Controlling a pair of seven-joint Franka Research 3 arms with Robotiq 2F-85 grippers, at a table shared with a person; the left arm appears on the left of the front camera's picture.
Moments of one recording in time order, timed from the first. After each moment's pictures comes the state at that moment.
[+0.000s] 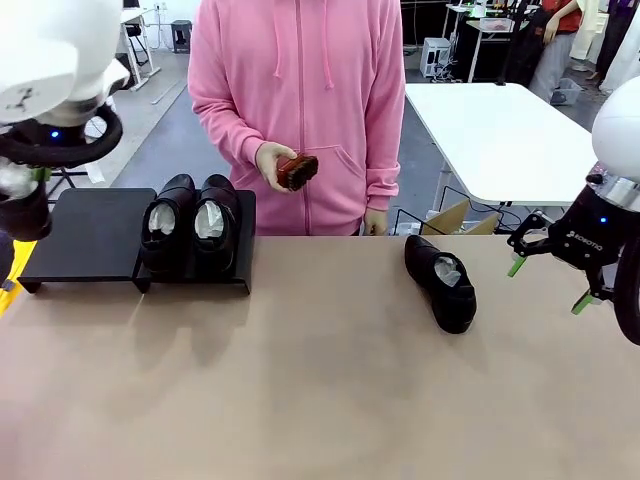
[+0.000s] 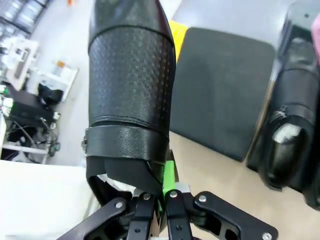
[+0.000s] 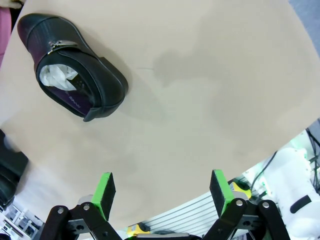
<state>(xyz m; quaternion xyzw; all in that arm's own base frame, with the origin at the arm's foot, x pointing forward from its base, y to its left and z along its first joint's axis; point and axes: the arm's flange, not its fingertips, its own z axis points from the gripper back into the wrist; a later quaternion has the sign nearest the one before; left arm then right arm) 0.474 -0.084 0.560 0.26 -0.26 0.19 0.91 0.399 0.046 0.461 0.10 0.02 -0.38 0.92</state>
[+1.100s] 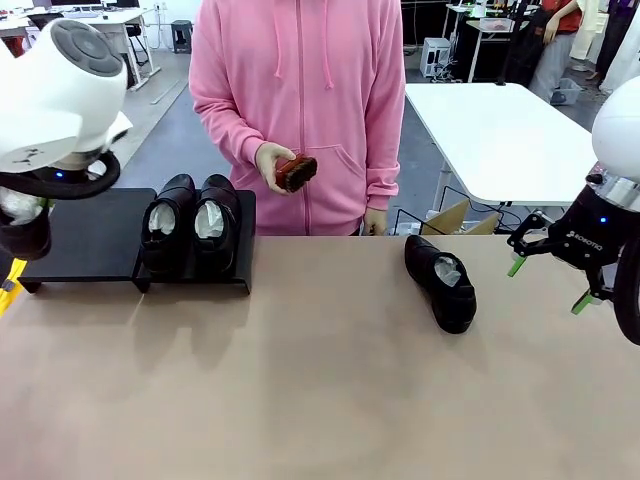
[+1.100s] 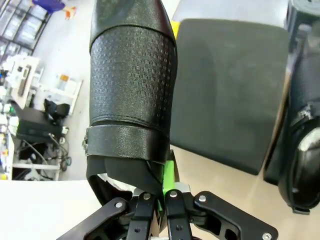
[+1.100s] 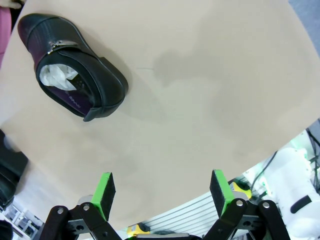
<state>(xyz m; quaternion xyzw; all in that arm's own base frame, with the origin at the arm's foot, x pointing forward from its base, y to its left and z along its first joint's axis) 0.497 -0.077 0.495 0.29 -0.24 0.12 0.92 0.399 0.046 0.461 0.10 0.02 -0.38 0.92</state>
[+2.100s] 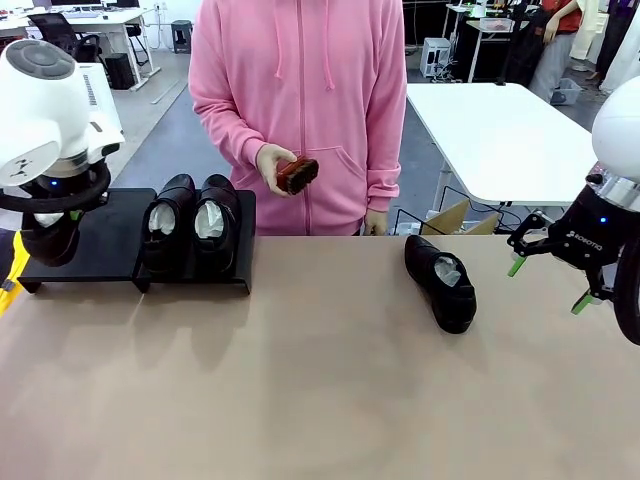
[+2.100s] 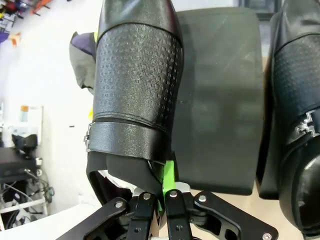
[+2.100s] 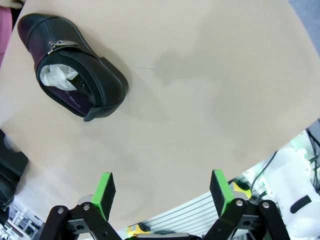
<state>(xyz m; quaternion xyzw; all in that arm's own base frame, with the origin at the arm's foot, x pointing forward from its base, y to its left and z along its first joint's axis) 0.549 -0.017 0.455 0.19 -0.22 0.03 0.96 0.399 0.046 0.461 0.10 0.02 -0.38 0.92</state>
